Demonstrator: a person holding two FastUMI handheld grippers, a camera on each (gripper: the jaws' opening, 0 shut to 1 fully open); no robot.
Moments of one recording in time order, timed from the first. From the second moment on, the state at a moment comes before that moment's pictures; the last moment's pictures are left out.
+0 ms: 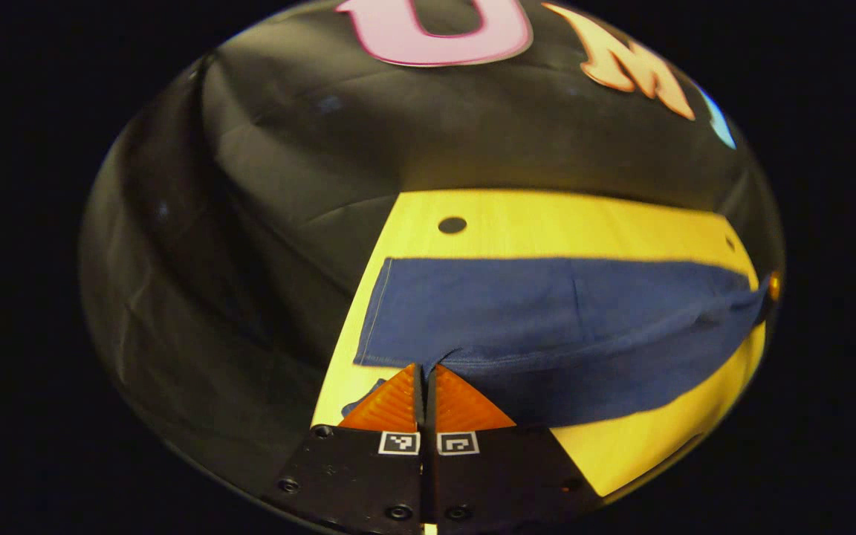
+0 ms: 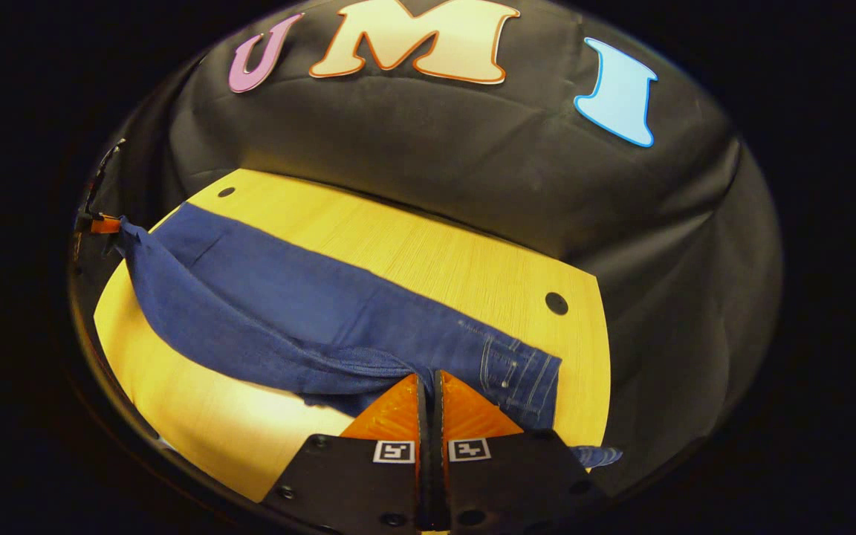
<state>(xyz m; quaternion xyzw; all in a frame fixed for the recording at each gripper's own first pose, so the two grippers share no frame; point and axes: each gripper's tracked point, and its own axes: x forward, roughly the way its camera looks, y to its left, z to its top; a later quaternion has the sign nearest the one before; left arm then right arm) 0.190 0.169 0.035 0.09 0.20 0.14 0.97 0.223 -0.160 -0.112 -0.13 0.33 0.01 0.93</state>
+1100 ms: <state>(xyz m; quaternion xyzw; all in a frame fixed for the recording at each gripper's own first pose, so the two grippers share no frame) 0.277 0.122 0.074 0.13 0.13 0.16 0.97 0.313 -0.182 -0.171 -0.01 0.34 0.00 0.94</state>
